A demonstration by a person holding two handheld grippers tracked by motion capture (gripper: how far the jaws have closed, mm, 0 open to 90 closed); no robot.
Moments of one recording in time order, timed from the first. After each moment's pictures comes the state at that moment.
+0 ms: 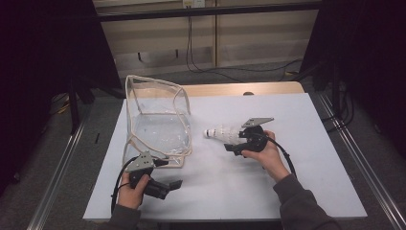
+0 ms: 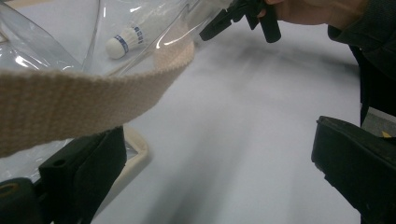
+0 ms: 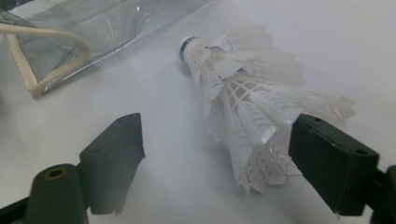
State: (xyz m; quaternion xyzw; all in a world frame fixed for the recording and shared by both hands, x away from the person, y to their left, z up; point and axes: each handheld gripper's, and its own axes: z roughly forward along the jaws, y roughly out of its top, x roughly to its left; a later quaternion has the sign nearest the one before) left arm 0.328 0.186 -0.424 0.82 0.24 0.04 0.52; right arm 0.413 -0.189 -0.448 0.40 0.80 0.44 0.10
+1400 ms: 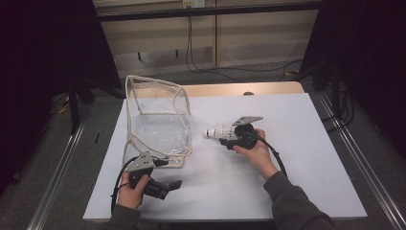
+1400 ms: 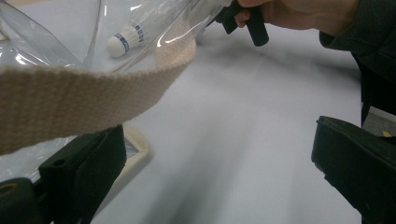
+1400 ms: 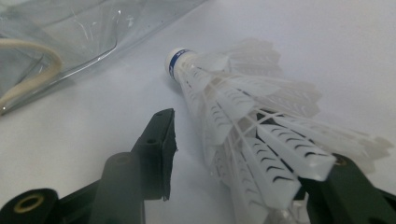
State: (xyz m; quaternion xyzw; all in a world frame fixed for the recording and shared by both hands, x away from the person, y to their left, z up) left arm 0.328 0.187 -0.424 0.82 0.24 0.04 0.52; right arm 0.425 -0.163 -0.453 0.41 0.80 0.42 0.14
